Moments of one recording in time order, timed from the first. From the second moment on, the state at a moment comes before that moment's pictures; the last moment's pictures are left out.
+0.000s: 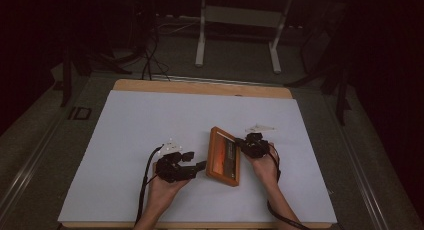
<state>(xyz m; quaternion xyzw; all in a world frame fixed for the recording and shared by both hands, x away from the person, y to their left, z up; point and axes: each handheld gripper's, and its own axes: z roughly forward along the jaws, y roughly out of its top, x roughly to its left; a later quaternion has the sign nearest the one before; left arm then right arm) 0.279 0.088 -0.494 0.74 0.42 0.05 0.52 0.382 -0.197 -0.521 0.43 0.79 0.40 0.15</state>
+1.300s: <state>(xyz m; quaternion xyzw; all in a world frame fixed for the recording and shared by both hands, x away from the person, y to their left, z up) 0.297 0.046 -0.517 0.74 0.46 -0.07 0.50 0.375 -0.199 -0.518 0.41 0.81 0.39 0.17</state>
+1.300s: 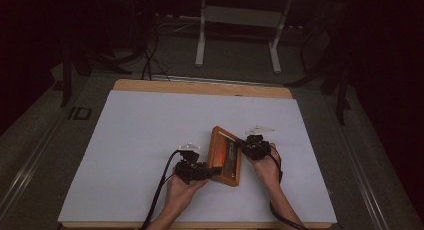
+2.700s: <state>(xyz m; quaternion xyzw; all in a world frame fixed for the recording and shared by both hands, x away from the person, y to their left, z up) 0.263 -0.040 -0.477 0.80 0.32 0.11 0.49 0.304 -0.269 -0.423 0.36 0.75 0.48 0.26</state>
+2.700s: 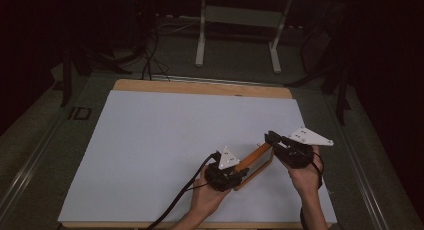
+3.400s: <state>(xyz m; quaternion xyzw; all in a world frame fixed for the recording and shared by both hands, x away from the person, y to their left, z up) 0.297 0.000 -0.427 0.84 0.25 0.09 0.48 0.309 -0.265 -0.429 0.32 0.78 0.51 0.19</state>
